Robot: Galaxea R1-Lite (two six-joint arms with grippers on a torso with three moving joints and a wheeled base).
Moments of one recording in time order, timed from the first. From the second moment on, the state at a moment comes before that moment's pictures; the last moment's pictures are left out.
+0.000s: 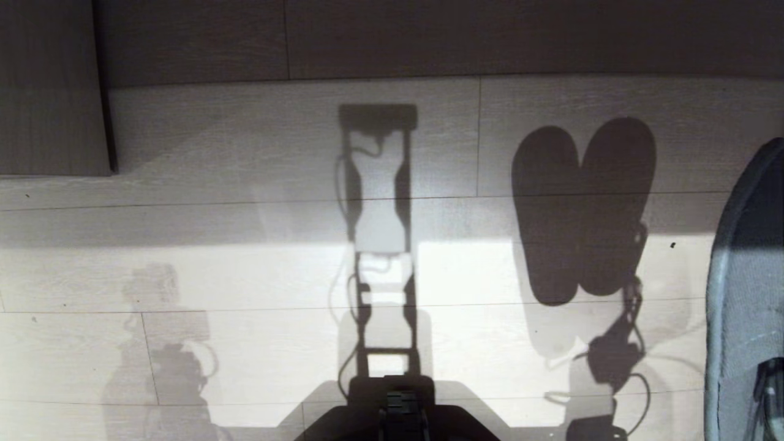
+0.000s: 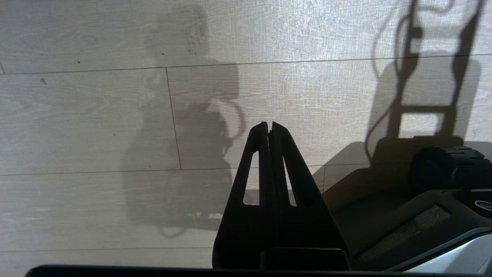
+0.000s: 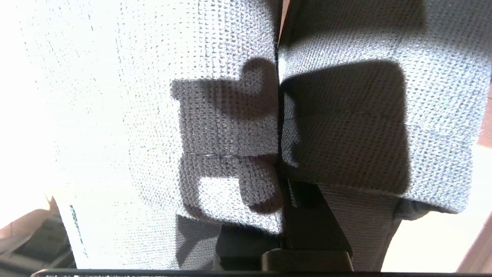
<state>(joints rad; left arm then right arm) 0.00 0.00 0.00 0.00 0.00 0.00 0.15 0.63 -0.33 -0.39 0.01 -0.14</state>
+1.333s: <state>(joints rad) 0.00 0.00 0.00 0.00 0.00 0.00 0.01 0.05 -0.04 -0.17 0.08 -0.05</state>
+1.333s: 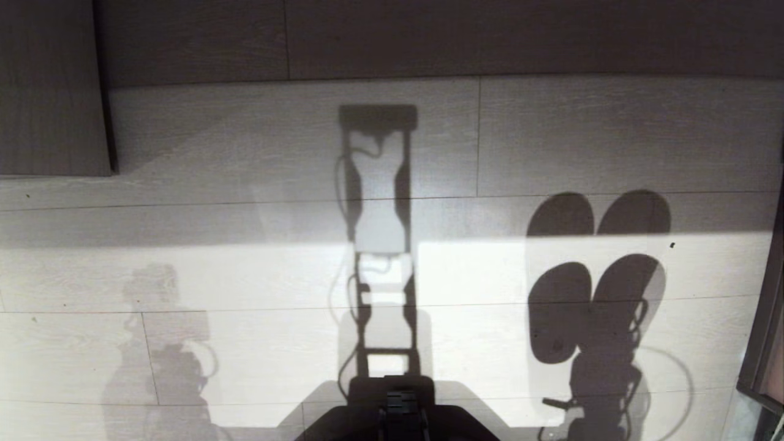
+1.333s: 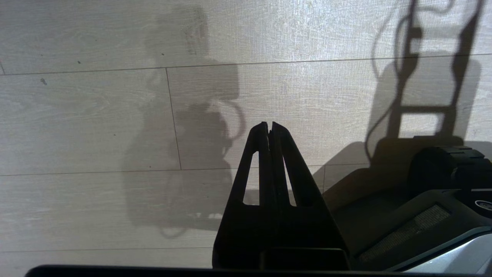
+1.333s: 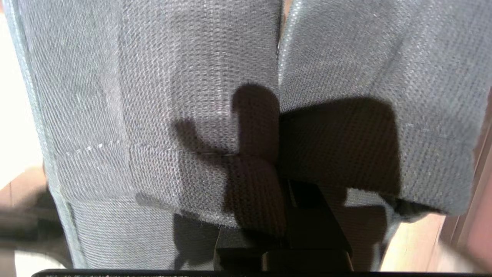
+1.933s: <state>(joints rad) 0.00 0.00 0.00 0.00 0.00 0.00 0.01 0.00 -0.01 -0.09 0.08 -0.06</state>
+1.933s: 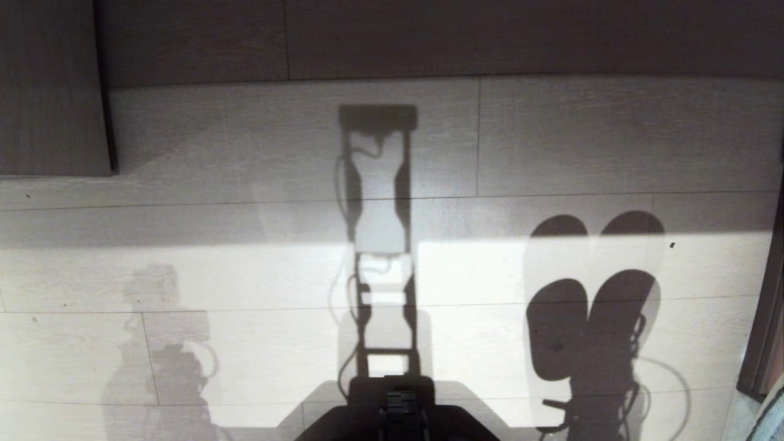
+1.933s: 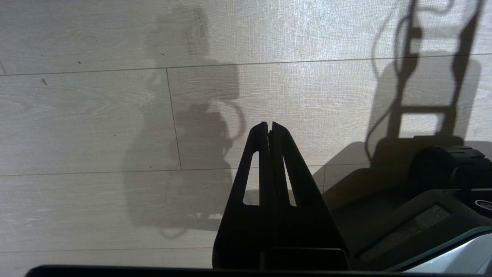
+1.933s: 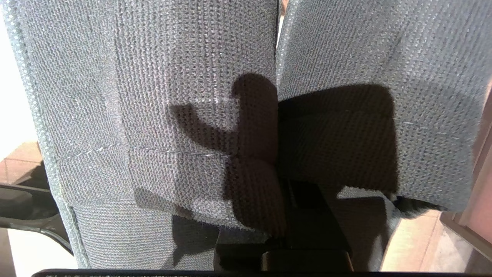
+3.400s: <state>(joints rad) 0.00 0.00 0.00 0.00 0.00 0.00 0.01 0.00 0.00 -0.01 0.01 -0.12</state>
